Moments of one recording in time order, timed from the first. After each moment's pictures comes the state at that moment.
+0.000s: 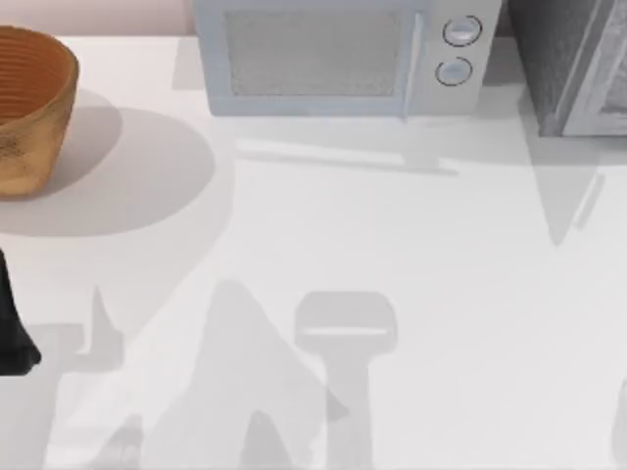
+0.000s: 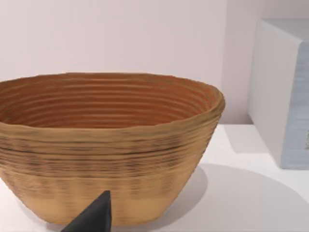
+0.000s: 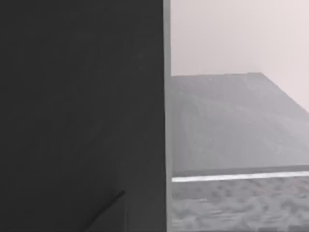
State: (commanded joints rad) left arm 0.00 0.00 0.00 0.00 0.00 0.00; right arm -0.41 1.31 1.72 -0.41 -0.40 0.04
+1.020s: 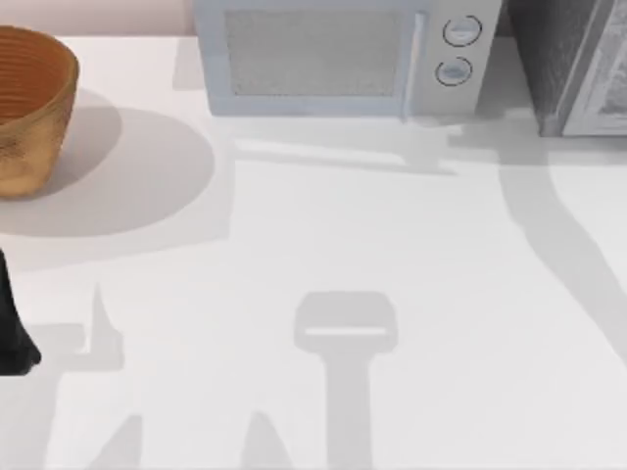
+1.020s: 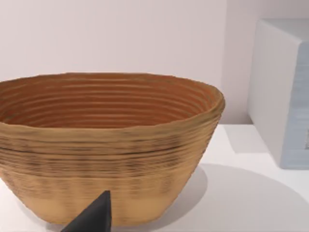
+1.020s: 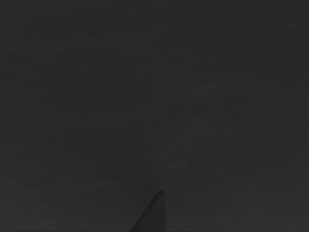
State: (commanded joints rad) left arm 0.00 0.00 0.00 0.00 0.00 0.00; right arm 0.44 1.29 1.72 -0.44 0.45 0.02
